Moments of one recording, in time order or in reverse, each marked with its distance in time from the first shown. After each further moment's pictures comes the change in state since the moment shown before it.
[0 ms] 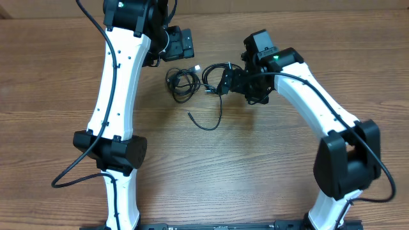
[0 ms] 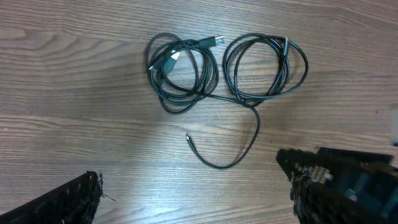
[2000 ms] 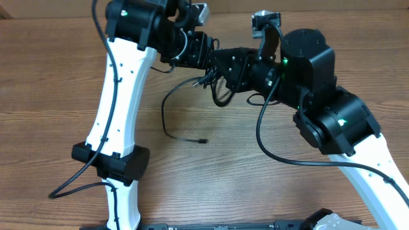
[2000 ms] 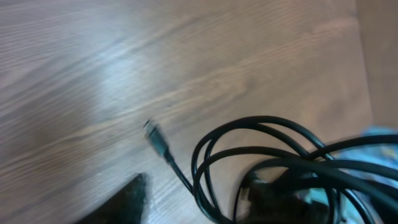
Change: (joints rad) left arm -0.088 -0.070 0.005 0.022 0.409 0.272; right arm 0.196 -0.607 0.001 0.342 0.009 0.158
